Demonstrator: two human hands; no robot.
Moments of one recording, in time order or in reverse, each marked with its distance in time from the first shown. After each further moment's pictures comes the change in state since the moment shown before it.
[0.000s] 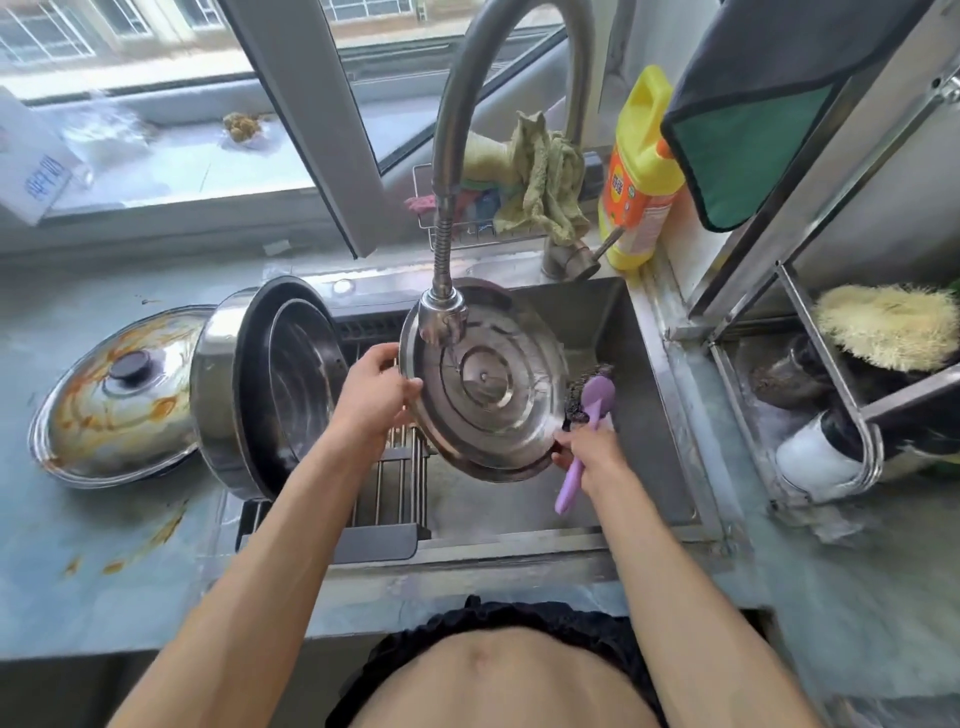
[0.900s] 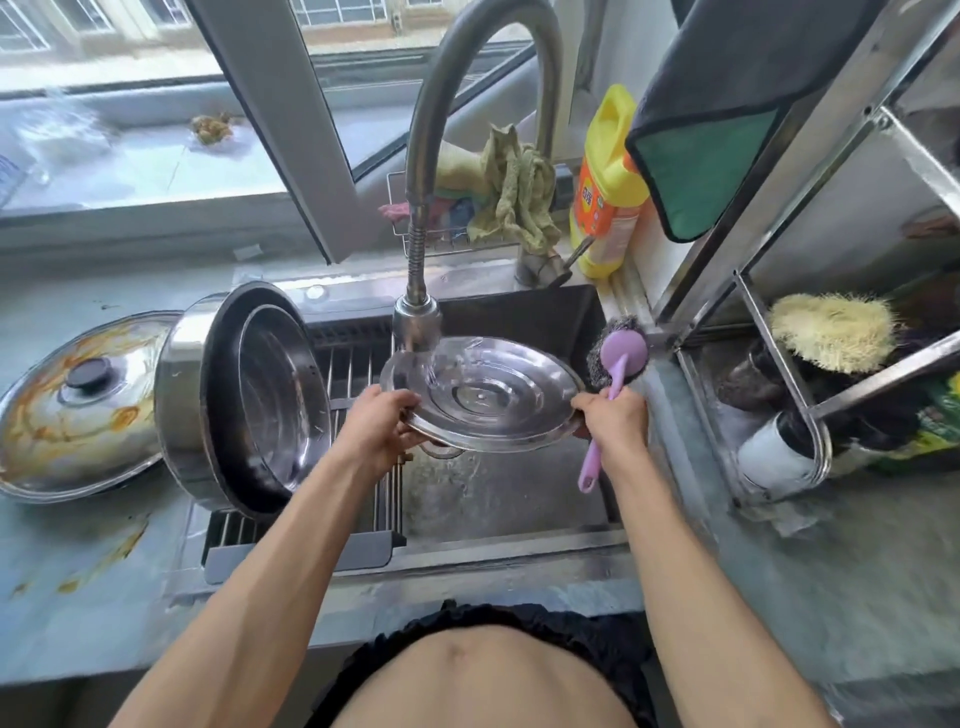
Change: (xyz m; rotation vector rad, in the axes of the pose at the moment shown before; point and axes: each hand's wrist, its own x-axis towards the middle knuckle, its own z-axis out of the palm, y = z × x) left_hand 0.021 -0.033 0.028 -0.266 -0.029 -0.195; right_hand -0.024 -0.049 -0.031 -0.268 0.250 -0.364
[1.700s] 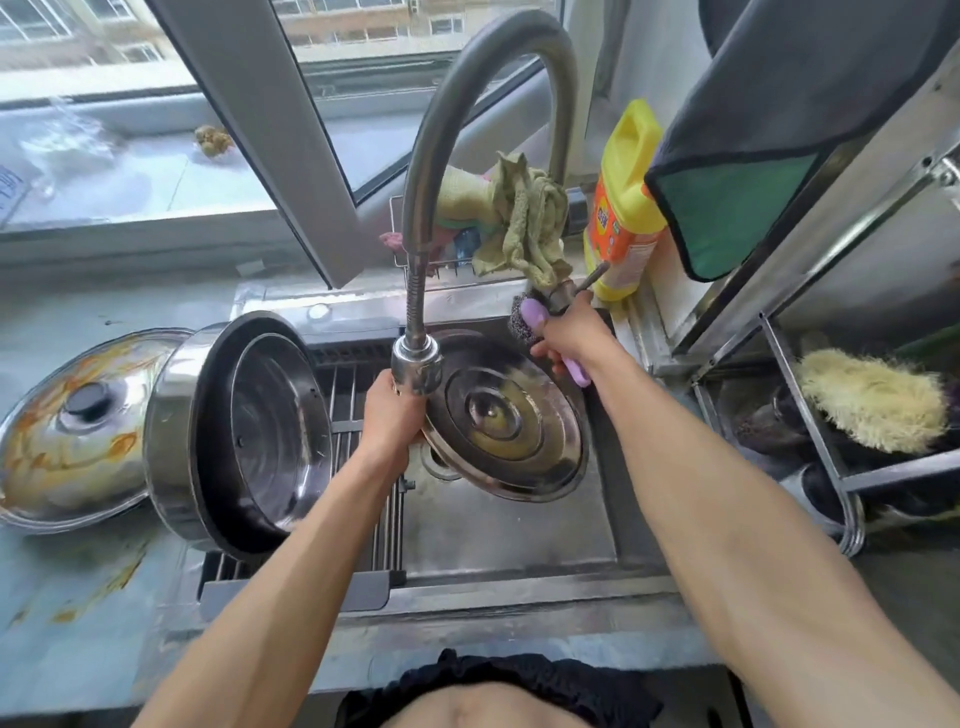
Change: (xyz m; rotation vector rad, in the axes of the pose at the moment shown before) left_hand 0.029 0.024 0.029 0.345 0.181 0.275; right_hand 0.072 -0.120 0.057 -0.312 -0.368 -0.111
